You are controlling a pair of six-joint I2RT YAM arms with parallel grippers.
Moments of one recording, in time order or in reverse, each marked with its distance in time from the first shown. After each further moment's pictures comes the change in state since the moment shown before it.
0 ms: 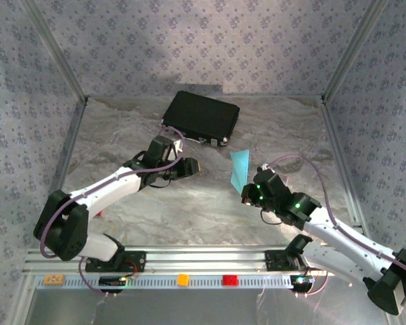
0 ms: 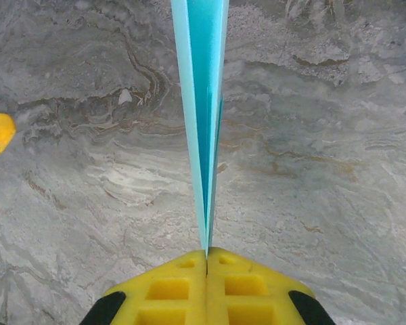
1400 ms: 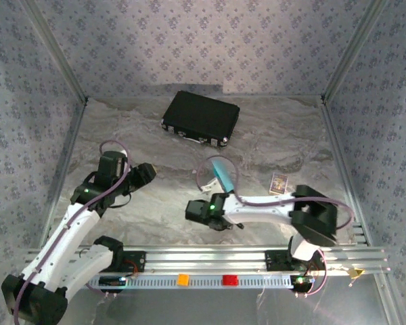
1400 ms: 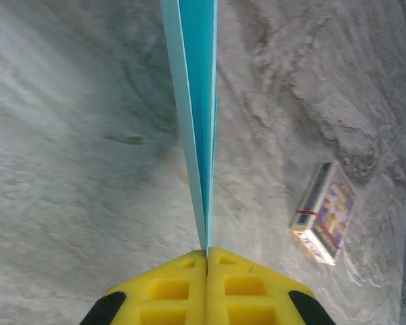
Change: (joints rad) left arm 0.257 -0.564 -0.123 -0.457 -0.225 -0.008; right arm 0.508 0.867 0.445 -0.428 0.703 -0.185
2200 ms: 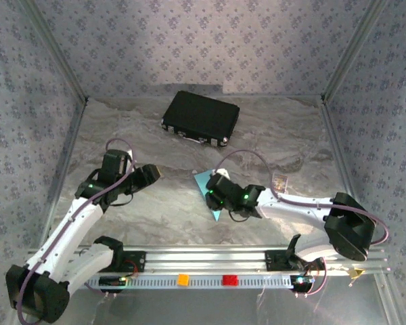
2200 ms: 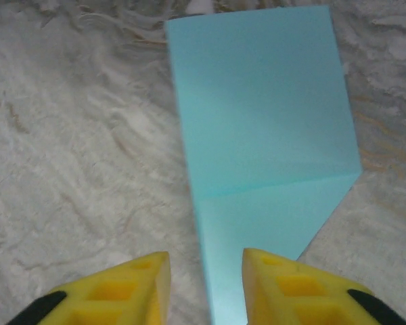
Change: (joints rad) left arm 0.015 0.070 -0.015 0.045 0.105 0.031; right arm -0.284 -0.316 -0.309 0.695 -0.649 -0.016
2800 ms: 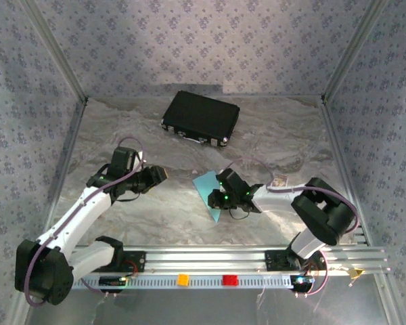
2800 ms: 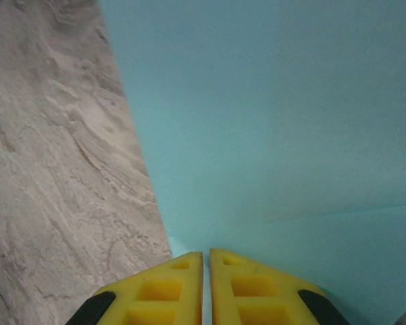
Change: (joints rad) left arm -0.002 0.148 -0.029 0.110 0.169 -0.043; right arm -0.172 0.203 -0.144 0.386 -0.375 0.127
